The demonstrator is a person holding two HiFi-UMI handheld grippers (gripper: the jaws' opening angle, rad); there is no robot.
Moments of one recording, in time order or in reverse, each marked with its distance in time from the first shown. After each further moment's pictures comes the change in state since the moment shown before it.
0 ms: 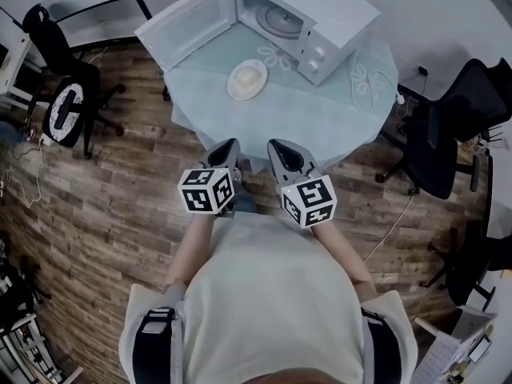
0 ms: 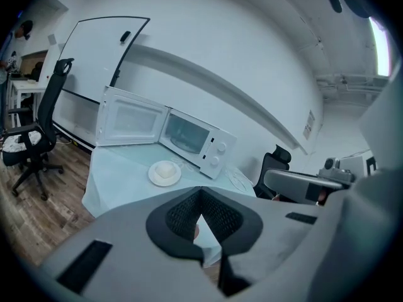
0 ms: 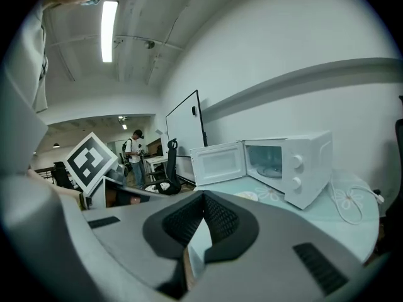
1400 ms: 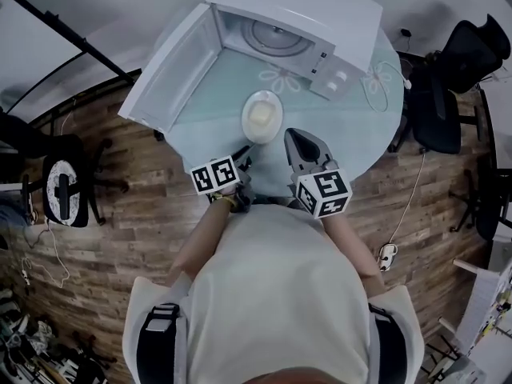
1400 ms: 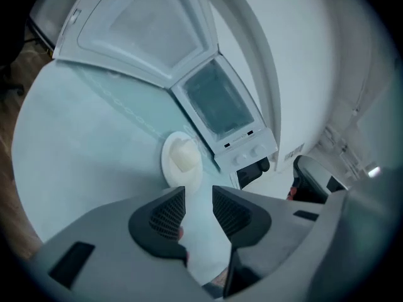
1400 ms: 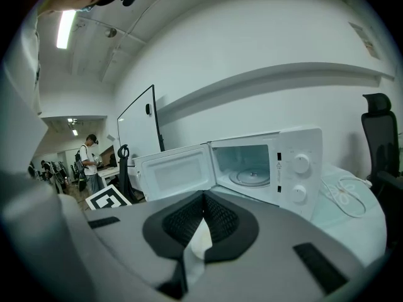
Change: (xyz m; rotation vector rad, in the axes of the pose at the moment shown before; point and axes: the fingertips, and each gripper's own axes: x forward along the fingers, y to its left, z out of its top) left arm 0.169 0.146 0.009 -0.392 0.390 -0.348; right arm 0.170 -0.083 0.043 0.160 -0.047 -0.376
